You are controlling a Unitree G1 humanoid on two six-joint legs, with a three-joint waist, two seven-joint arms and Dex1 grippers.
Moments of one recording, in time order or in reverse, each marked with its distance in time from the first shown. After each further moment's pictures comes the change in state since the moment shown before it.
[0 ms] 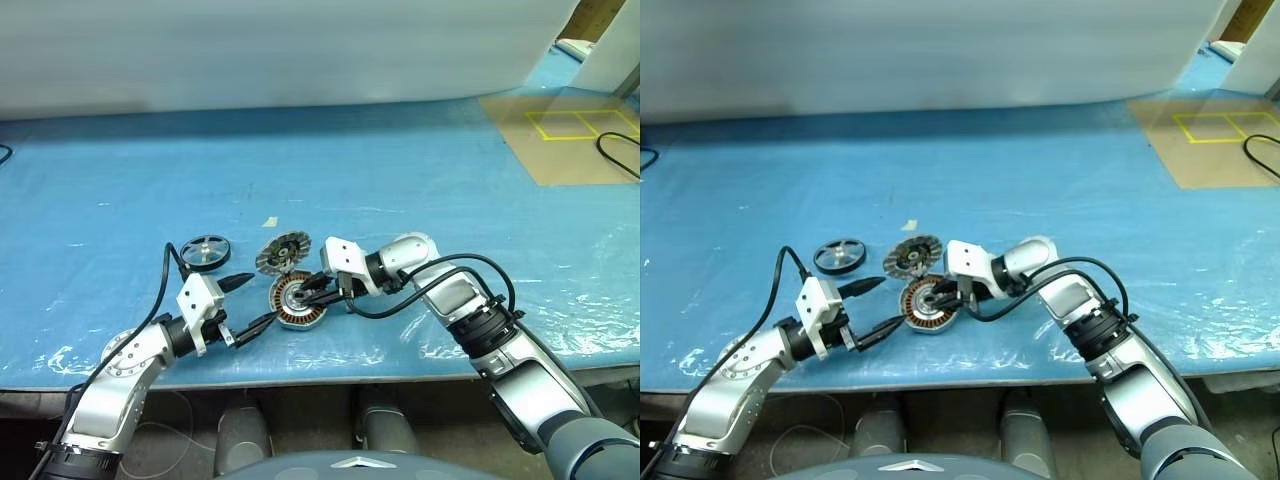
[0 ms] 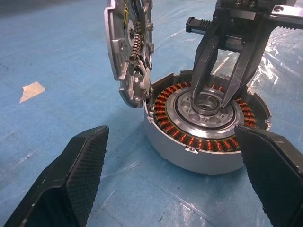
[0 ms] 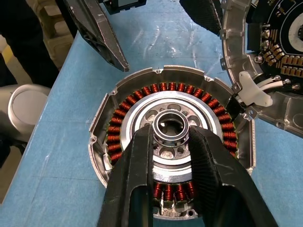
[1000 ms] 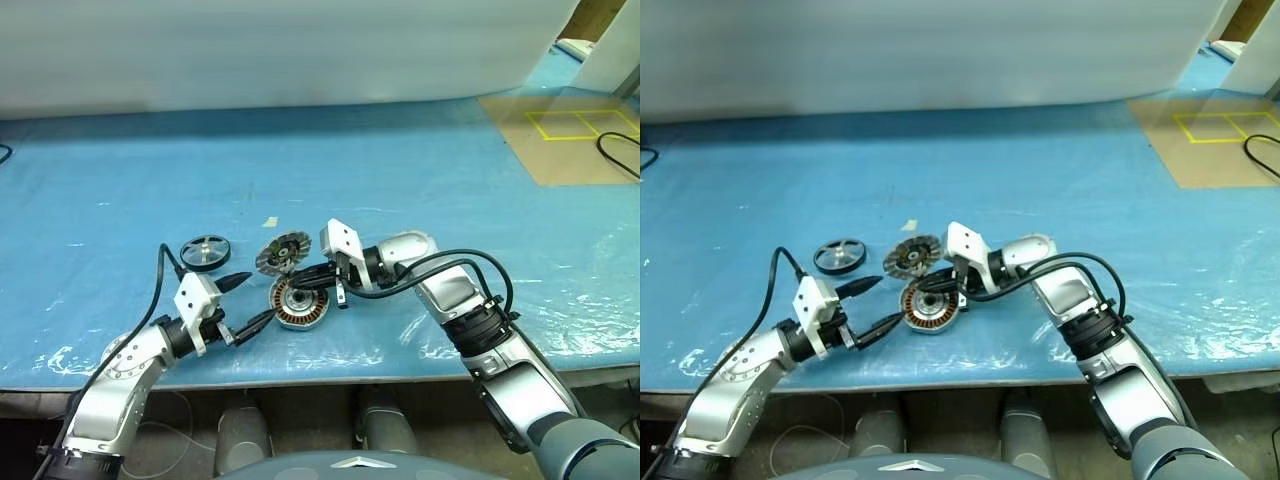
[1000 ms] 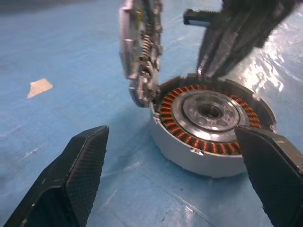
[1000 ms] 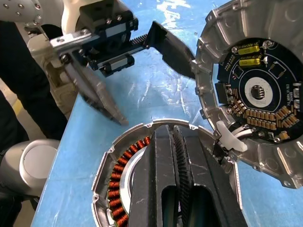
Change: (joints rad) left arm 0.031 -0.052 0.044 -0.026 -0.067 0.036 0.049; right arm 0.011 0.056 -0.076 -0.035 0.123 0.105 -0.043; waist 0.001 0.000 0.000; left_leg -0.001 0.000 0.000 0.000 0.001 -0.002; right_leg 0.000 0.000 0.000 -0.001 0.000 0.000
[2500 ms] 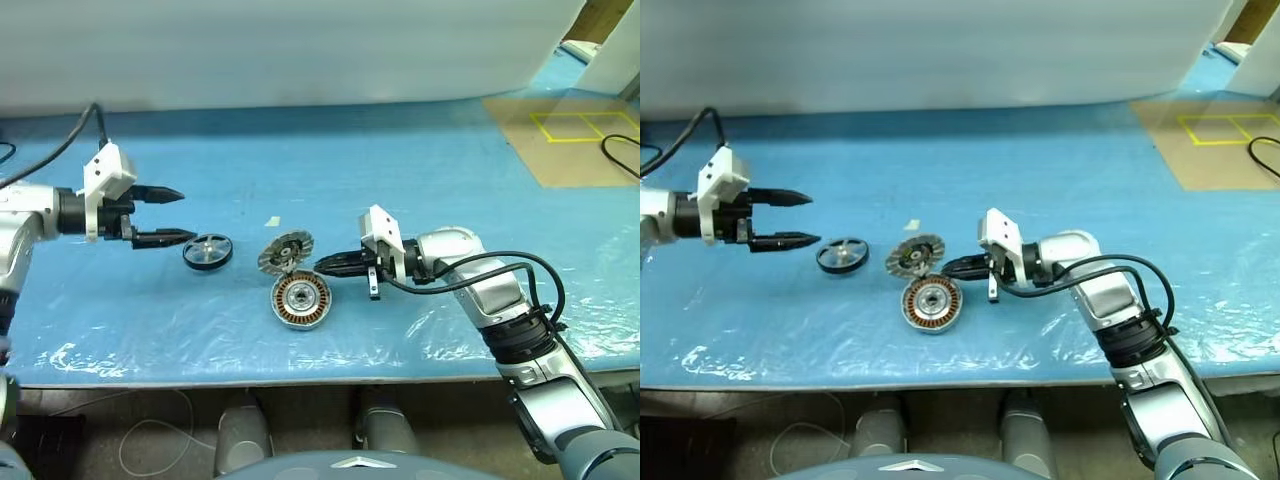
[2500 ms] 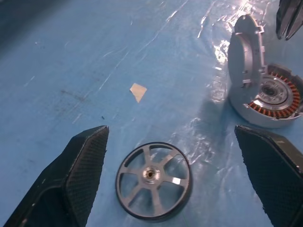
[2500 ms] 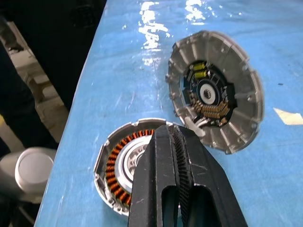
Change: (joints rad) left arm -0.819 0.560 -0.067 0.632 0.009 0.178 -0.608; right arm 0.070 -0.125 -0.133 -0.144 0.133 0.030 -0.031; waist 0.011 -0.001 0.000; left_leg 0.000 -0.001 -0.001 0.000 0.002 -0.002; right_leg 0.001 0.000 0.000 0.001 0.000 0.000
